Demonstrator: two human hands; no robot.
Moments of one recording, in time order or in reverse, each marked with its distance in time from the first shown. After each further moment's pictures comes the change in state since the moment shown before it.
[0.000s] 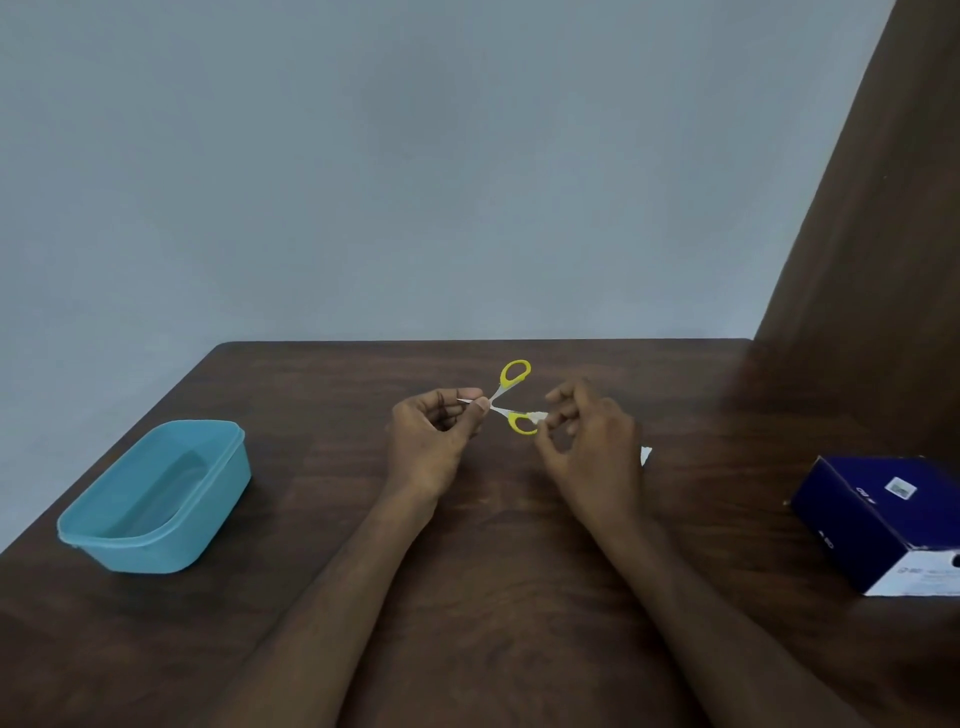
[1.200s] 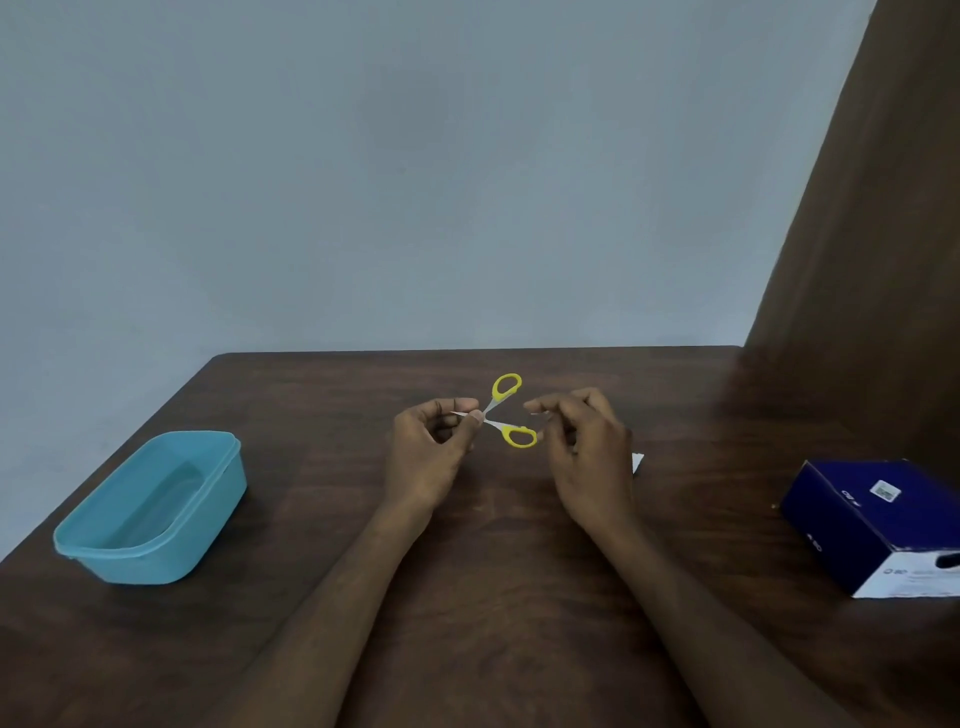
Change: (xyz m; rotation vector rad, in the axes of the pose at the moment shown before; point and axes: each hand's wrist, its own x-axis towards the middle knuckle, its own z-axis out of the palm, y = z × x) left_hand 0.002 -0.003 0.001 0.100 -0.030 0.015; right_hand 0.003 0.000 -0.004 0.191 -0.023 0.069
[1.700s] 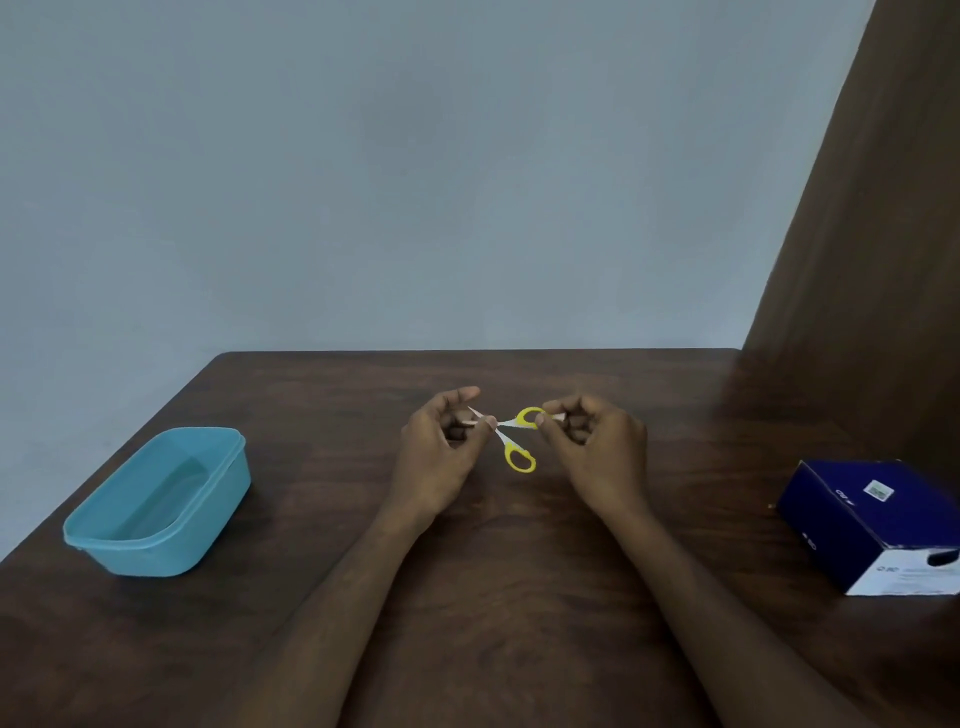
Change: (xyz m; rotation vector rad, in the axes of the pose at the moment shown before) left_hand -0.007 0.005 0.002 0.090 -0.095 0.104; right_hand 0.007 0.009 -0.007 0.126 -0.005 0.217
